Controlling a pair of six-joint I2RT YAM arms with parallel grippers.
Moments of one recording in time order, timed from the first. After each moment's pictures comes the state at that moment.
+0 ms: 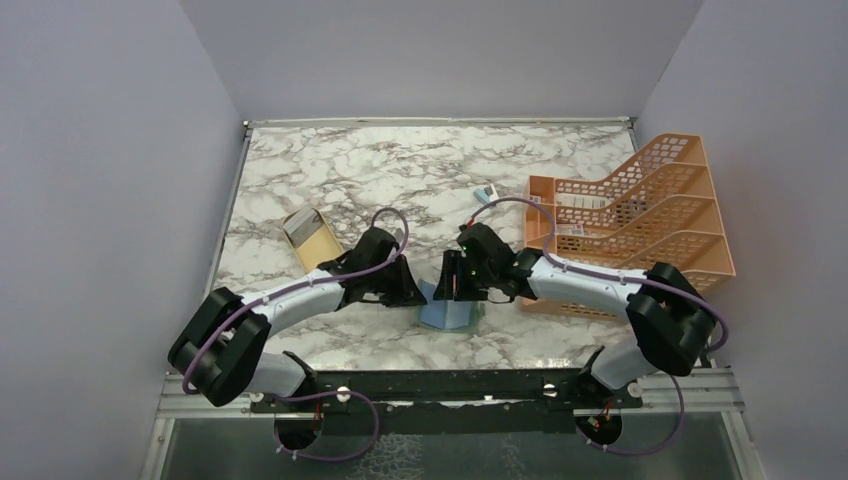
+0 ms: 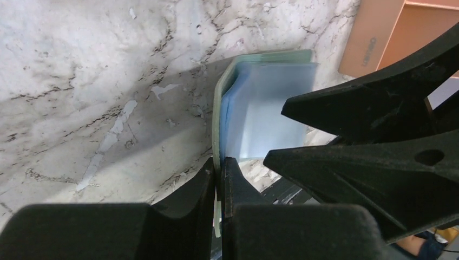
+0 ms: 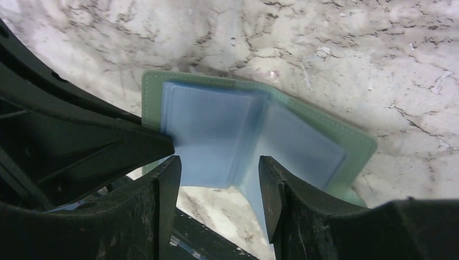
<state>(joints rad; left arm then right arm) -0.66 1.34 0.63 -0.18 0.36 -0.87 0.86 1.49 0.84 -0.24 -0.11 0.81</state>
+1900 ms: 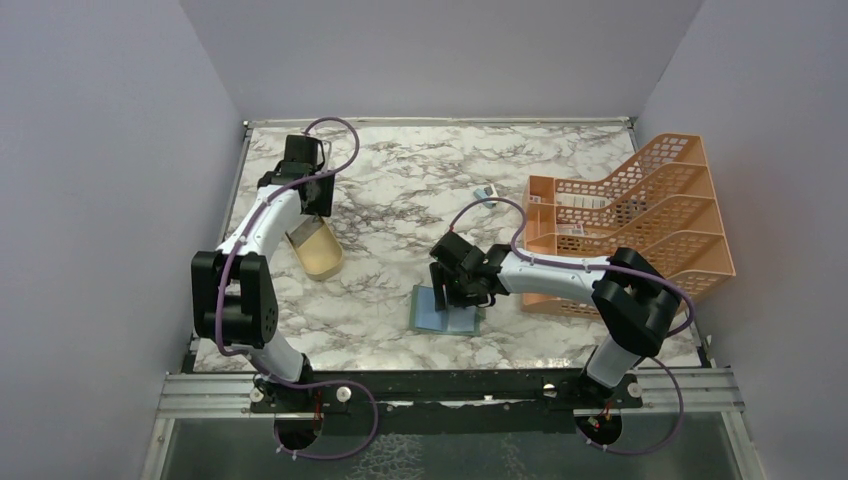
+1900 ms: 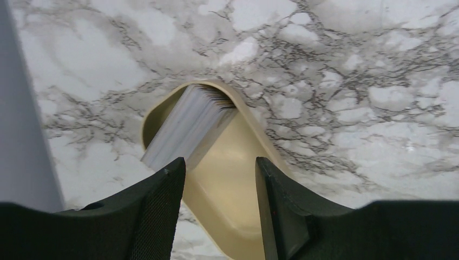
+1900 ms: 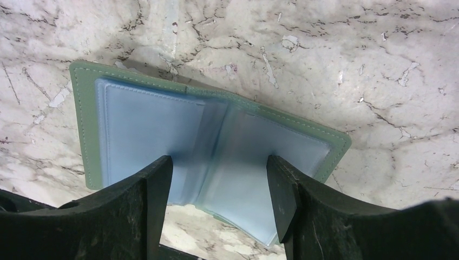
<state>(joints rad) -0.08 1.61 1.25 -0.58 -0.10 0.02 0.95 1.68 1.00 -0.48 0.10 0.74</state>
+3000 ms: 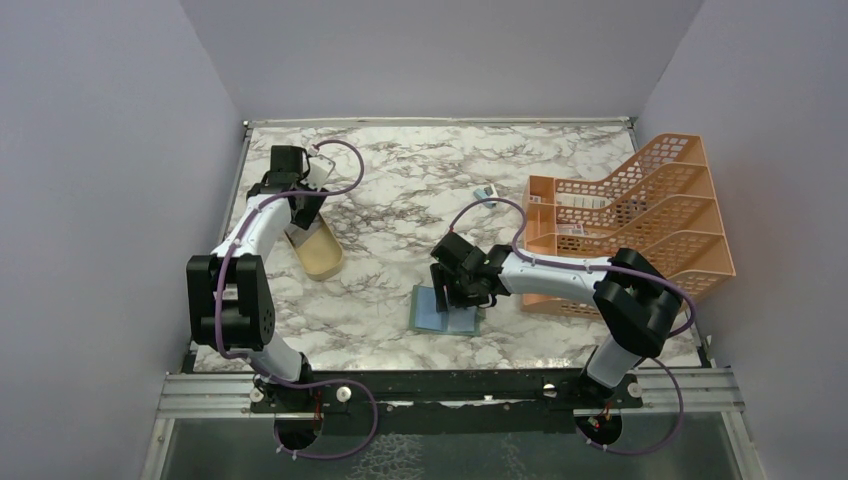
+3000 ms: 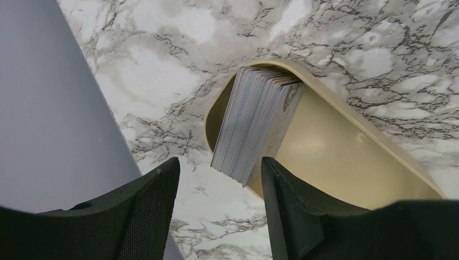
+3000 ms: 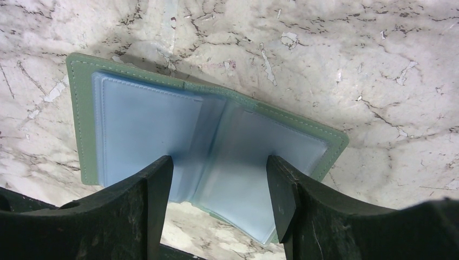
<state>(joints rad) 0.00 1.59 1.15 -0.50 -0.13 0.52 0.95 1.67 0.99 -0.48 0.09 0.71</state>
